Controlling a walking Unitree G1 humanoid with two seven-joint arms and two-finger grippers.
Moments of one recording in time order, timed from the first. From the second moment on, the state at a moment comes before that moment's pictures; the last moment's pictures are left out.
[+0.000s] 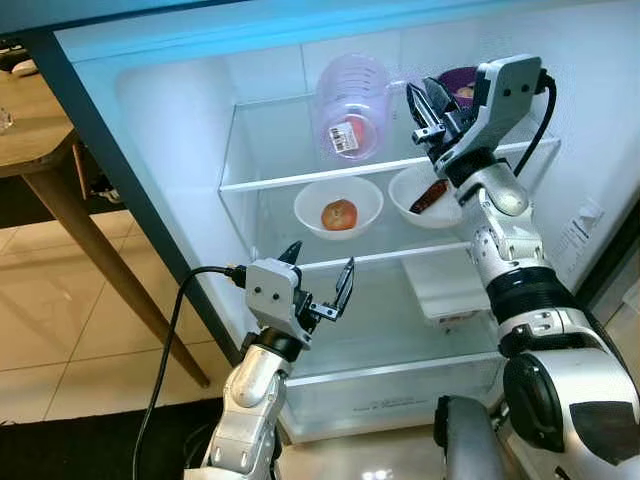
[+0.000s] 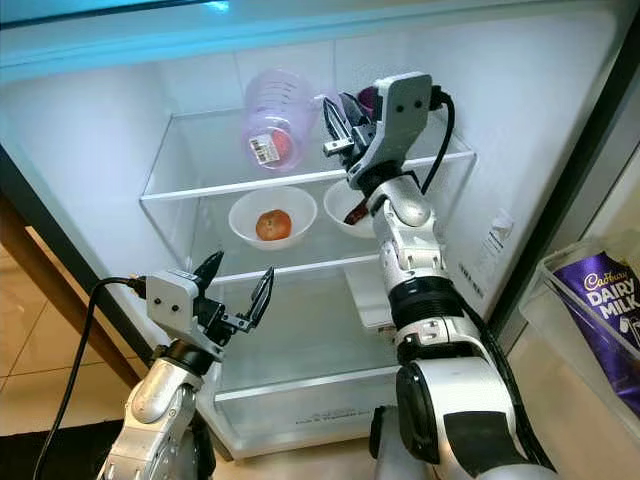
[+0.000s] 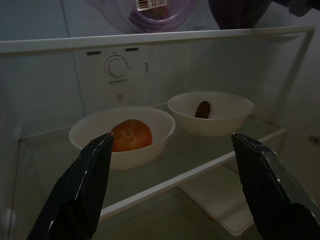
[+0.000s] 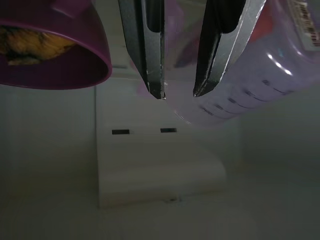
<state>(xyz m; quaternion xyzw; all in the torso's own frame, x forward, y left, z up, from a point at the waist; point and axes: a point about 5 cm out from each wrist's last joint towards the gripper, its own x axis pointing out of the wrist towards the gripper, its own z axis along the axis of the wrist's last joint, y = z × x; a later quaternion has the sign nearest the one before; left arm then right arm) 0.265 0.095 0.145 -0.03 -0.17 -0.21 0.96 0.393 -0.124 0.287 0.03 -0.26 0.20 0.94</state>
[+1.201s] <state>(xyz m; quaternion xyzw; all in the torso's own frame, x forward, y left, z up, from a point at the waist) 0.267 0.092 0.146 -0.03 -0.17 -0.21 0.96 0.361 -0.173 0.264 0.05 -0.25 0.27 0.93</state>
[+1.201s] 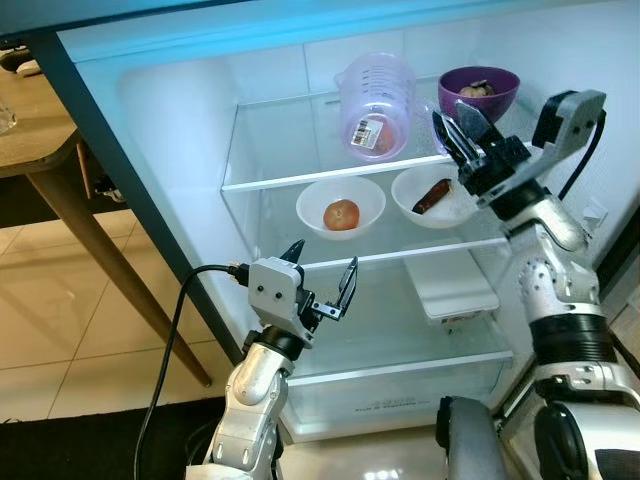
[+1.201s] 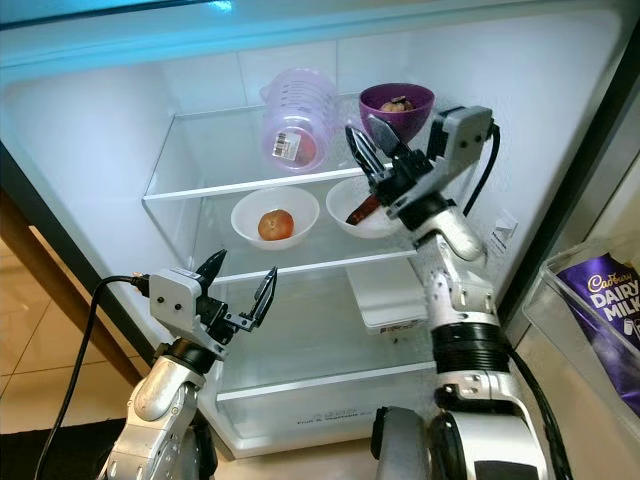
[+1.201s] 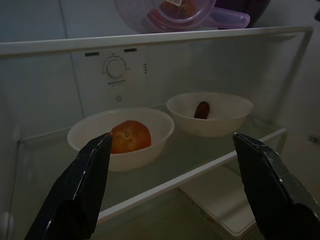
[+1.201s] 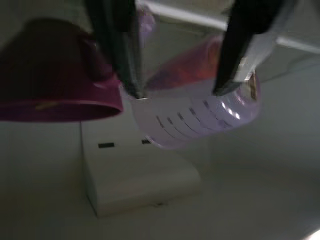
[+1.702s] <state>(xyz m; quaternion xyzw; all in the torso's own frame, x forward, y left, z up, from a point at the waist) 0.266 0.091 0.145 -0.03 -0.17 -0.22 0.96 0.368 -0.184 0.243 0.03 -0.16 0.21 0.96</state>
